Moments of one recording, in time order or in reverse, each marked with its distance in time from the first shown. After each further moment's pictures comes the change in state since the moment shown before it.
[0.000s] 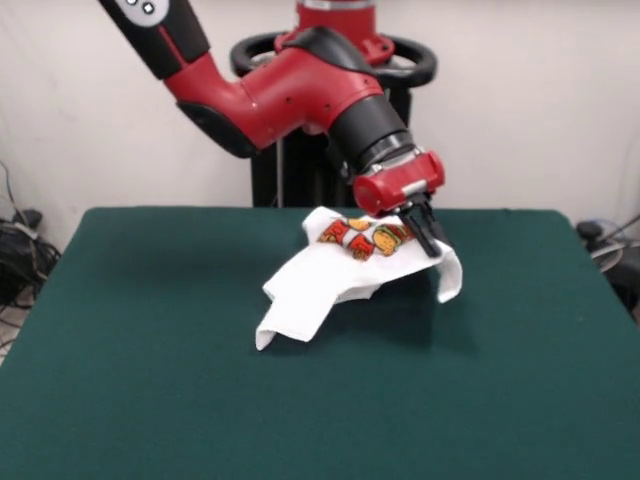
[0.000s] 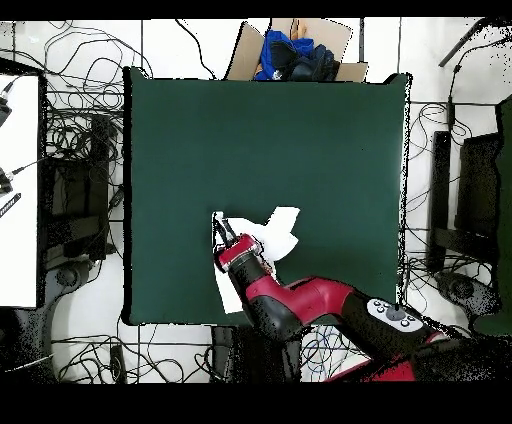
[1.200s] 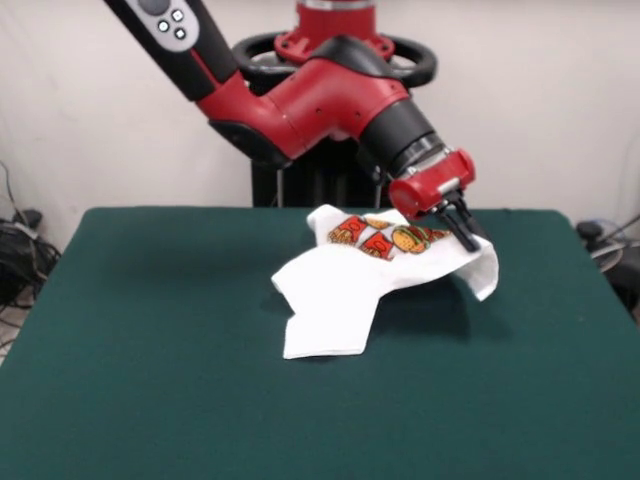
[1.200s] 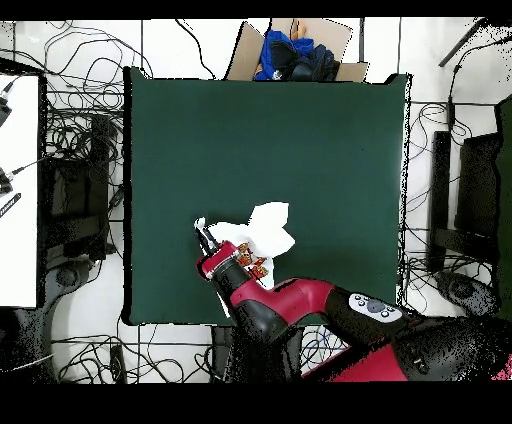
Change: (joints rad) arm 0.048 0.062 0.003 -0.003 -0.019 0.000 0.000
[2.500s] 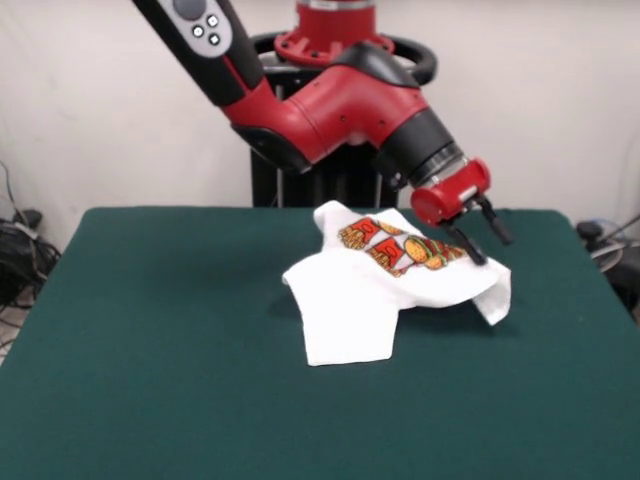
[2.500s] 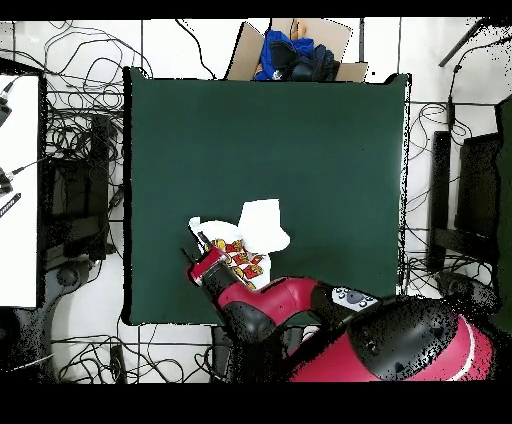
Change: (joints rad) arm 0.122 0.000 -0.075 -0.025 0.006 0.000 0.000
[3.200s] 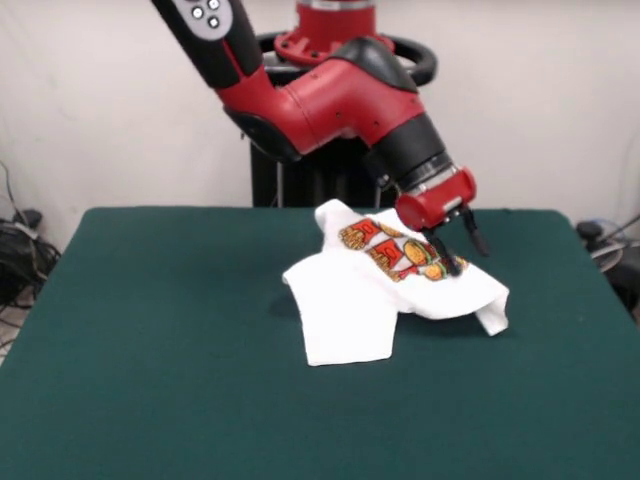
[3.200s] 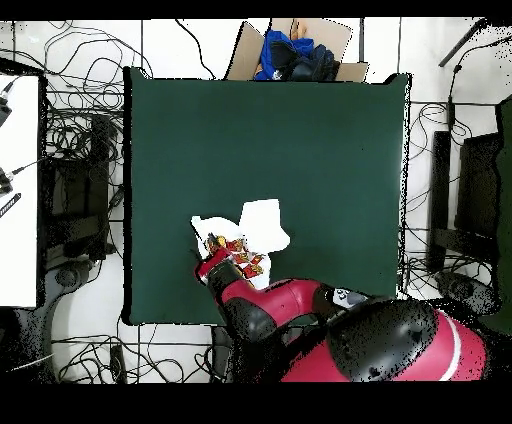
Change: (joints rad) arm 0.067 -0.065 -0.085 0.002 0.111 0.056 0.000
